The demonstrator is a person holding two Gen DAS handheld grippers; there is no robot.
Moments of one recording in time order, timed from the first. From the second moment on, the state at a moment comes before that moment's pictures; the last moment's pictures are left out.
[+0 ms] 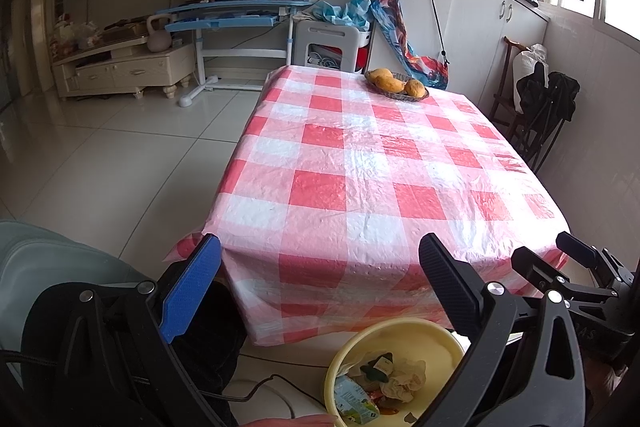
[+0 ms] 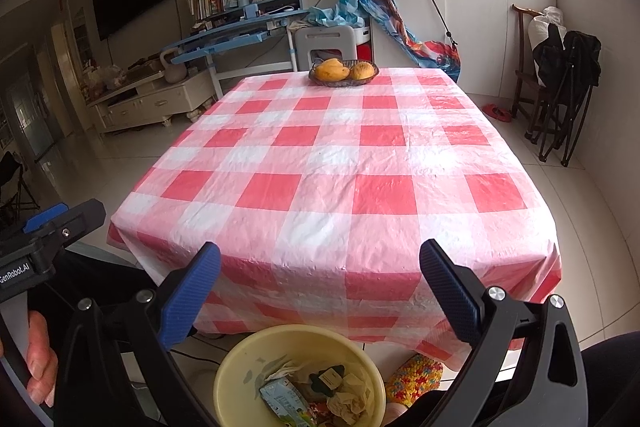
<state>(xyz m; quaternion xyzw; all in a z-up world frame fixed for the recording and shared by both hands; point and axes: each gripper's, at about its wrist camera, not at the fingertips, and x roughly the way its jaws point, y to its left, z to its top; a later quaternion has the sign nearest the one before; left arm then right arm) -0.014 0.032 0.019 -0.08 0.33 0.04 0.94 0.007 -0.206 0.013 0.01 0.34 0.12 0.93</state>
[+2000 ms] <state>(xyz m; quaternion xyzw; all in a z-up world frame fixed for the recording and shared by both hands) -0.014 0.030 0.018 -0.08 0.33 0.04 0.94 0.007 -0.204 0.011 0.01 0.34 0.12 0.93</state>
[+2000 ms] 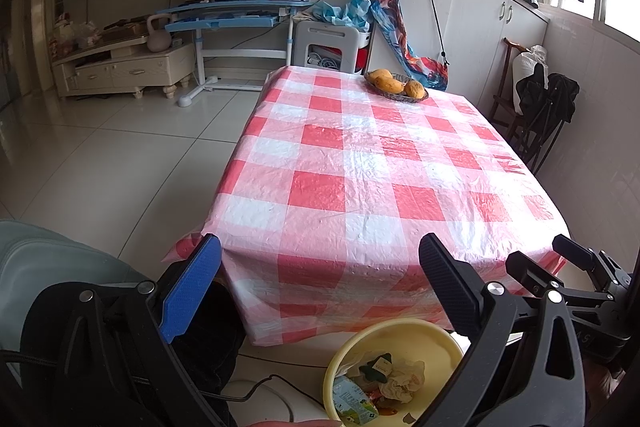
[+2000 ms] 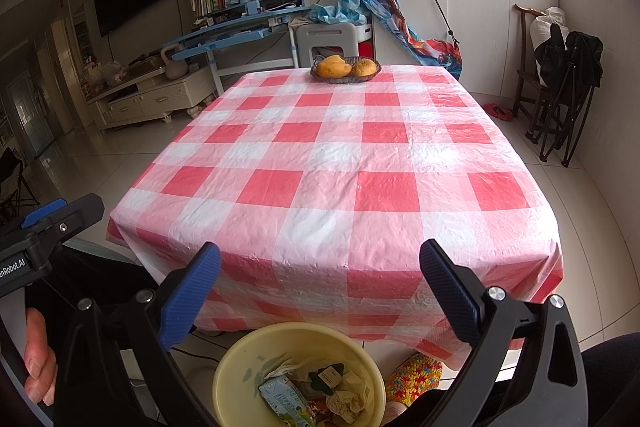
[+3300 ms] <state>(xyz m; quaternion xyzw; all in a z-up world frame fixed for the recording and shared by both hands) -0.013 0.030 0.017 -0.08 0.34 0.04 0.94 0.007 -0.202 0.010 0.01 0.34 0.12 0.93</state>
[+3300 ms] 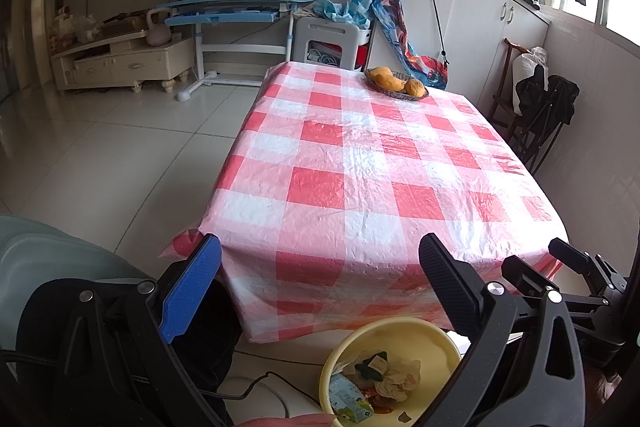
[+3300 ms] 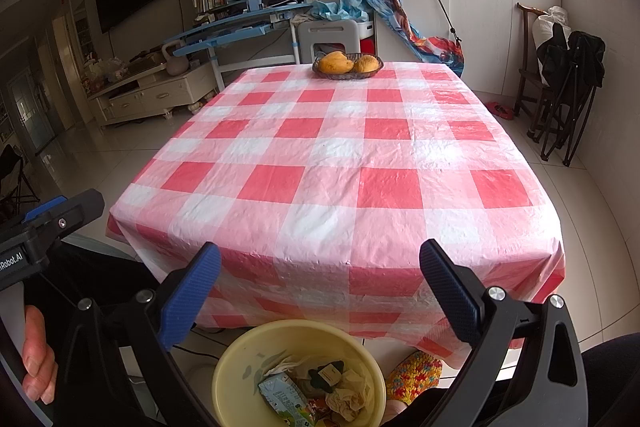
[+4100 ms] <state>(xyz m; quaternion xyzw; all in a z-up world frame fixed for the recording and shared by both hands) -0.011 0.034 0.014 -0.11 0.34 0.01 0.93 0.006 -0.202 0.009 0.01 0.34 0.12 0.93</state>
